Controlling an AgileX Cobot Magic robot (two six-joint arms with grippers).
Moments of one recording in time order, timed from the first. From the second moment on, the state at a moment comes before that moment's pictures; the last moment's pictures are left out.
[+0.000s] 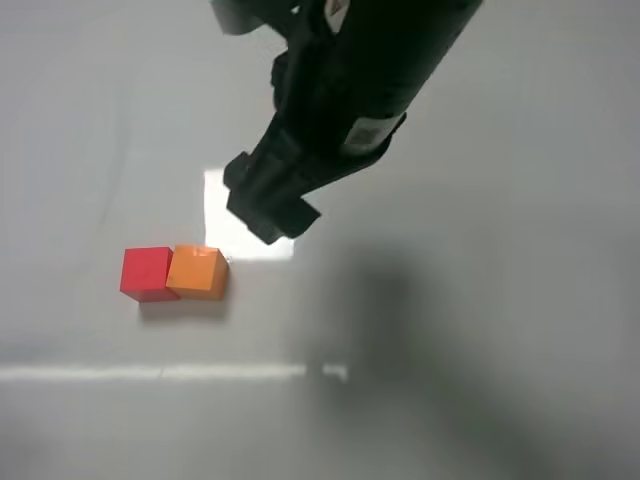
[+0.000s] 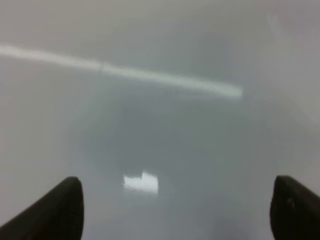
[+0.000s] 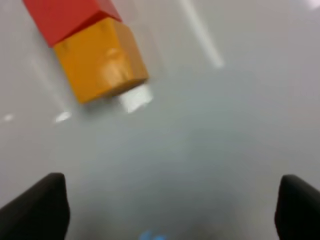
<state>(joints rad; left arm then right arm) 0.12 0.00 -0.50 -0.02 1.04 -0.09 0.99 1.61 -1.82 -0.31 1.21 0.03</state>
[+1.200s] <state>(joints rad) 0.12 0.00 -0.50 -0.02 1.04 -0.09 0.12 0.45 -0.73 -0.14 1.11 0.17</state>
